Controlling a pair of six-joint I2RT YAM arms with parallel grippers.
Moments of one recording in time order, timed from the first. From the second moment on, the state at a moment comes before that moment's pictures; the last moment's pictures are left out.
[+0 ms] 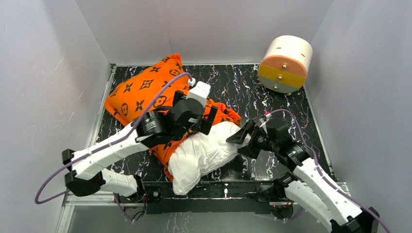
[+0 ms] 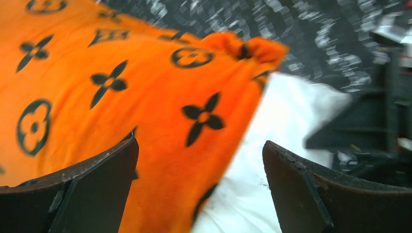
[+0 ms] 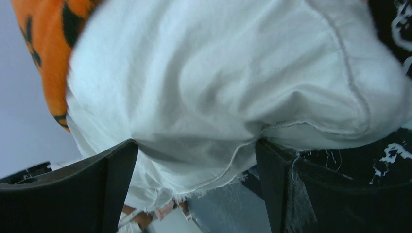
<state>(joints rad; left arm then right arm) -1.17 1.28 1.54 -0.85 -0.60 -0.31 0.51 0.68 0.56 -0.50 -0.42 1.15</state>
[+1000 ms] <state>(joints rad) -1.06 1.11 1.39 -1.11 -0.70 -0.52 0.41 1.15 1.06 -0.77 0.19 0.68</state>
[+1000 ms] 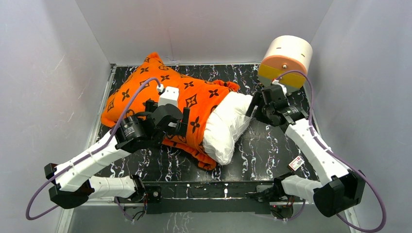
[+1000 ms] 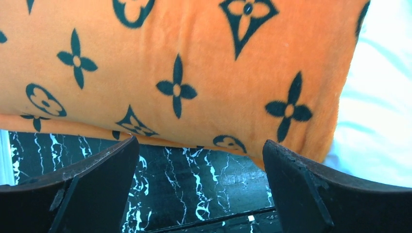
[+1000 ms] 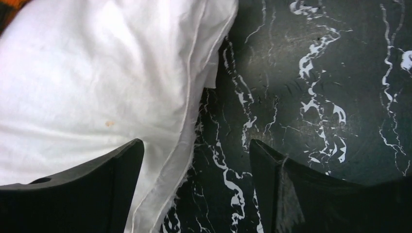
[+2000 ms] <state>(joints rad) -1.06 1.14 1.32 -0.97 -0.54 -0.57 0.61 0.95 0.60 -0.33 -0.19 1.10</state>
